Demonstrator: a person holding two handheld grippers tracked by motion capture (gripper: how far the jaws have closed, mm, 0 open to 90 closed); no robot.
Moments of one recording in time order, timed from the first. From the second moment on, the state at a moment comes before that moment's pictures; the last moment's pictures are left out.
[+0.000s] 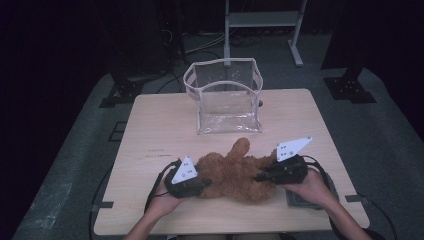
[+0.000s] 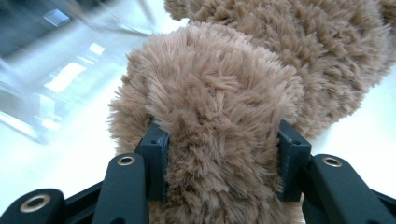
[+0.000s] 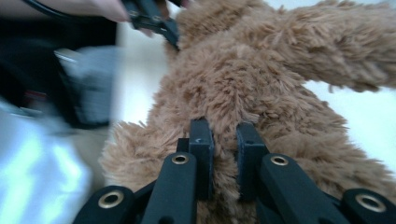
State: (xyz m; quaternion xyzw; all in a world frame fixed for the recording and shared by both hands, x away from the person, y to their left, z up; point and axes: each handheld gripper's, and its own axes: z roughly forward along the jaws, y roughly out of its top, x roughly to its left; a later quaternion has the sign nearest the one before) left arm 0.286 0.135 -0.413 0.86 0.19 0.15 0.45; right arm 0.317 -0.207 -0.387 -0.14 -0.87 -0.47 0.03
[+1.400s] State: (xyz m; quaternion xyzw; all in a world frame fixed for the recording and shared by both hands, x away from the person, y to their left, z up) left arm 0.334 0.163 -0.424 0.82 0.25 0.09 0.51; right arm 0.355 -0.218 -0.410 -0.17 -0.84 -0.52 -0.05
